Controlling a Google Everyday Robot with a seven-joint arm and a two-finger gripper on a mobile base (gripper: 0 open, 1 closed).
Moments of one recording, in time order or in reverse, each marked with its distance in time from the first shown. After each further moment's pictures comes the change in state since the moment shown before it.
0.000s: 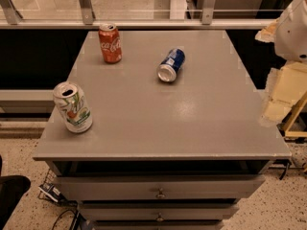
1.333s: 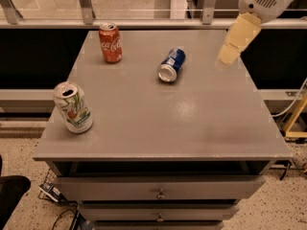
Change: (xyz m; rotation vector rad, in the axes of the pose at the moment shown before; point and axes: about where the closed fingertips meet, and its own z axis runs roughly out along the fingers) arm -0.040 -0.098 0.030 -0.072 -0.027 0.303
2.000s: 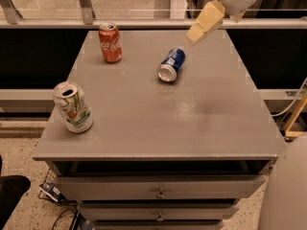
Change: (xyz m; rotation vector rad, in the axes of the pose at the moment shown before) arm -0.053 -0.052 0.037 0.001 -0.038 0.346
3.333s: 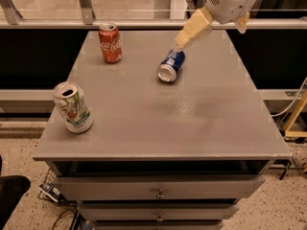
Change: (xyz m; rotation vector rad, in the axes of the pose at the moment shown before) arm 0.011 0.021 0.005 0.115 0.034 0.256
